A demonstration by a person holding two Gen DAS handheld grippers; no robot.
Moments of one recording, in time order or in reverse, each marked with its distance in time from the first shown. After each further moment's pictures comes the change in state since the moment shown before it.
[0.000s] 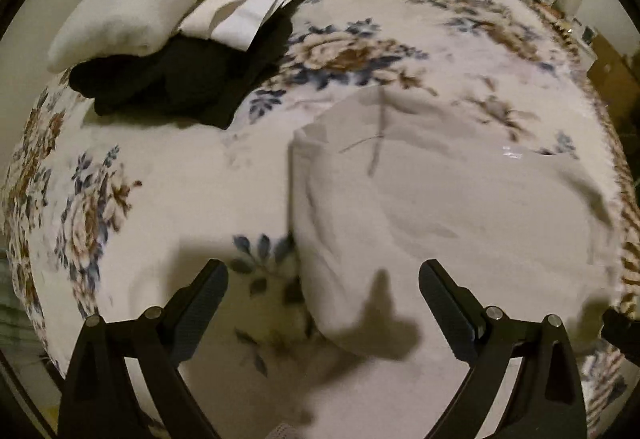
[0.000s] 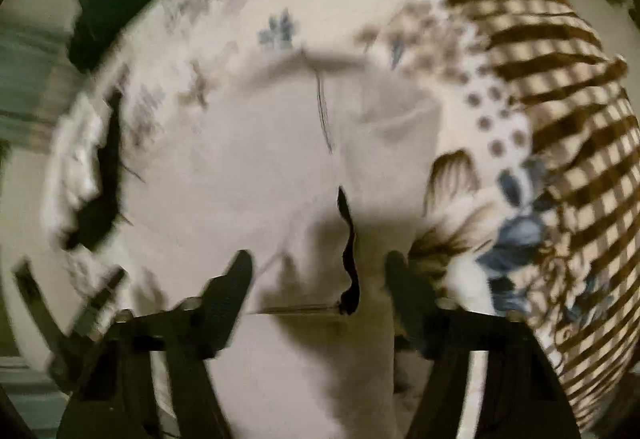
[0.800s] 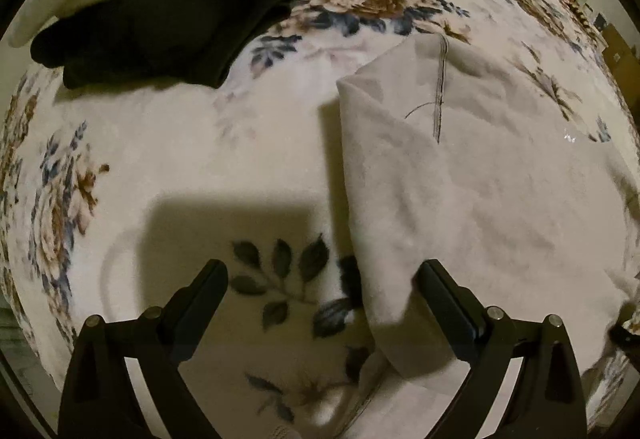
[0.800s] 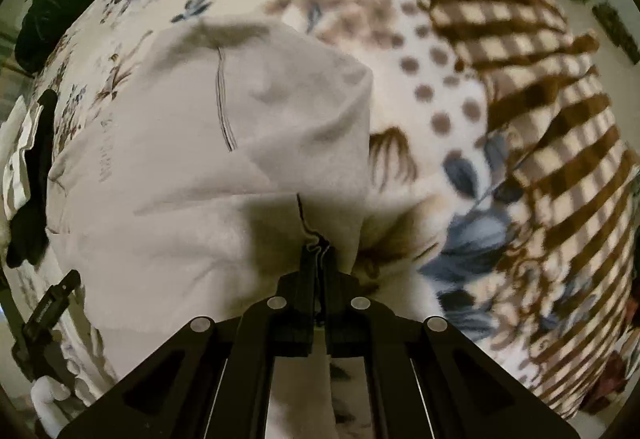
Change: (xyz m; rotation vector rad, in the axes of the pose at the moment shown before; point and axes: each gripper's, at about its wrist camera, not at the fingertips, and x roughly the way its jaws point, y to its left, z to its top) left arm 0.056 0.028 0.005 -0.007 0.122 -0.045; right arm 0.036 -0.038 0.005 0.070 -0.010 -0.152
